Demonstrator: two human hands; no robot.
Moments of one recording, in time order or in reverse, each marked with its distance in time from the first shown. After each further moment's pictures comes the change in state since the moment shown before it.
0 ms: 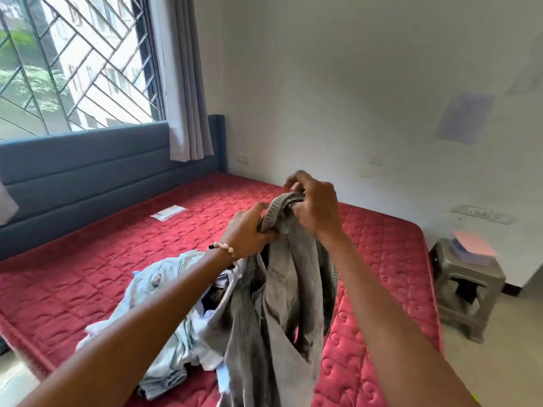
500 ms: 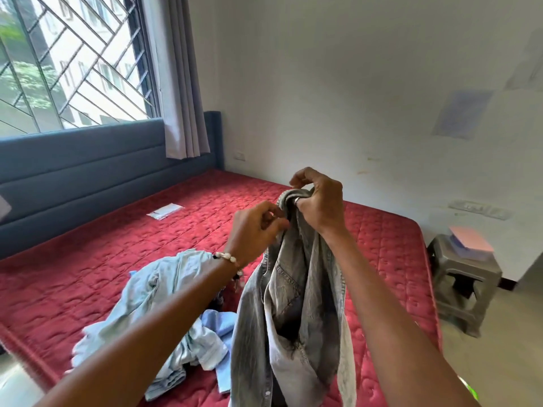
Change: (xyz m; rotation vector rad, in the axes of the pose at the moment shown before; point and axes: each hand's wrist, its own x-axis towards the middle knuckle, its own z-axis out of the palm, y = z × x) left_hand -0.003 0.006 0.020 -0.303 0.268 0.089; right_hand 0.002 0.008 -0.004 0.082 0.070 0.055
